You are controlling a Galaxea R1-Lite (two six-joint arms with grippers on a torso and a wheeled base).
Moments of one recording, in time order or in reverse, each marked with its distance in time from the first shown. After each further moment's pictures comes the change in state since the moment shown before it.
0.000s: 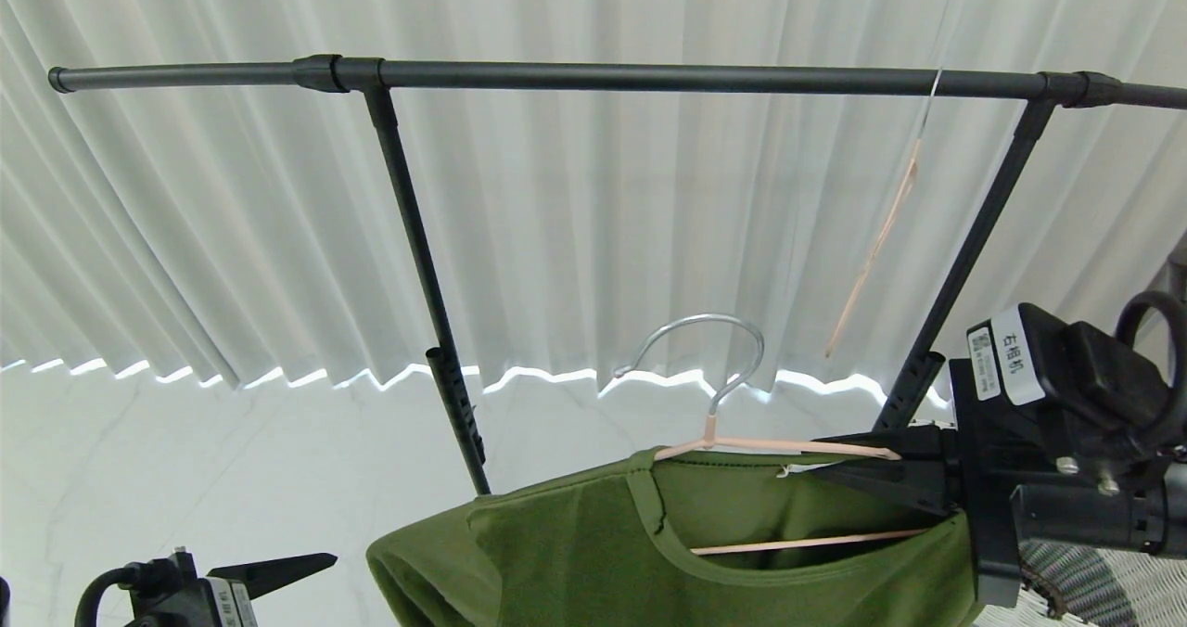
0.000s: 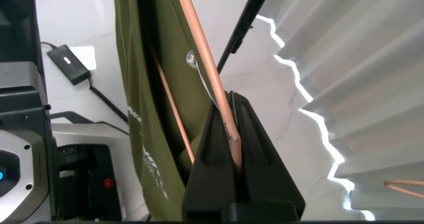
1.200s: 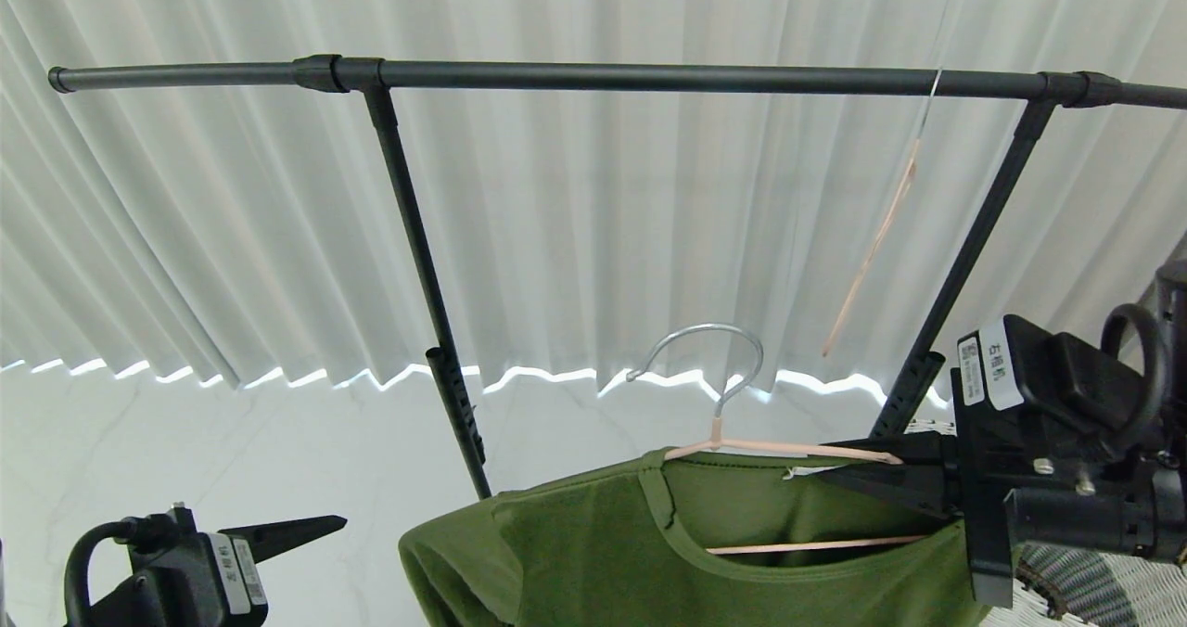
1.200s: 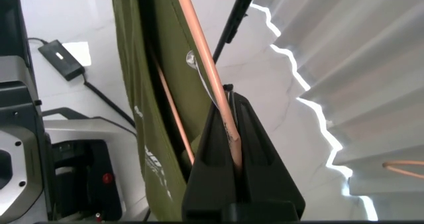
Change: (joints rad) left arm -0.001 0.027 -0.073 0.000 -0.005 0.005; right arm -0.020 0.001 0.027 -0.002 -0.023 0.004
